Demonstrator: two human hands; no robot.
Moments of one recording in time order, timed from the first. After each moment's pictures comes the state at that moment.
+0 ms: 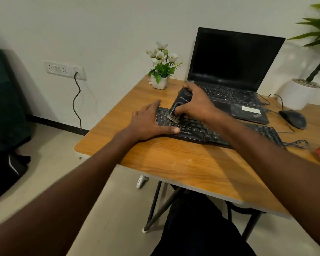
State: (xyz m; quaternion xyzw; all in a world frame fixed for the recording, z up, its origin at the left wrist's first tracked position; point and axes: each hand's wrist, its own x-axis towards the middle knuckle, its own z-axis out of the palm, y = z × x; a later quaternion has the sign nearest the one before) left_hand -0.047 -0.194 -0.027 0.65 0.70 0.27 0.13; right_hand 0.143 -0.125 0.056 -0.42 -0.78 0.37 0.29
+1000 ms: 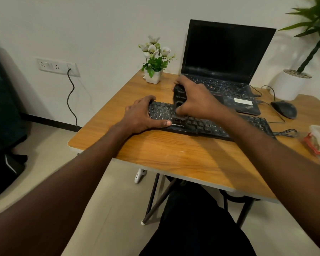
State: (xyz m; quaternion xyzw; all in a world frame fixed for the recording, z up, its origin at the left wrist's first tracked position) left_hand -0.044 -0.199 -0.024 0.64 0.70 0.28 0.13; right_hand 0.168 -0.133 0.065 -0.38 -0.88 0.20 0.19
